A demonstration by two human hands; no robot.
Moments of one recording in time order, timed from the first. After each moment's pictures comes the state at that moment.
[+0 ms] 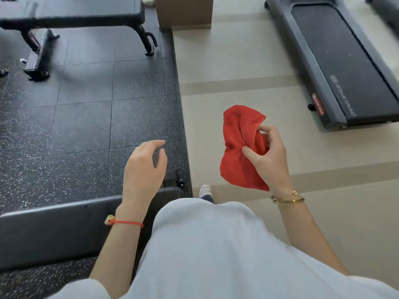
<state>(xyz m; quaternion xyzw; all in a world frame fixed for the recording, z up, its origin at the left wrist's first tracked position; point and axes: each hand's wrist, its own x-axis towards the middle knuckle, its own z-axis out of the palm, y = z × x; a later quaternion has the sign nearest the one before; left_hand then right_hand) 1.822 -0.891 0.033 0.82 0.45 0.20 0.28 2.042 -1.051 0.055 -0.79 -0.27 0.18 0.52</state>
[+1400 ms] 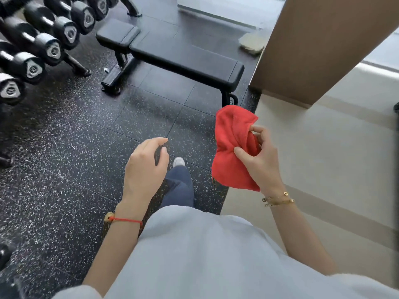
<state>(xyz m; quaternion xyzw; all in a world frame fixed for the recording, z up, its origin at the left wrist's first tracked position) 2.054 -0.195 0.039 0.70 0.63 0.25 0.22 2.307 -0.223 0.047 -0.68 -0.48 0.31 0.46</state>
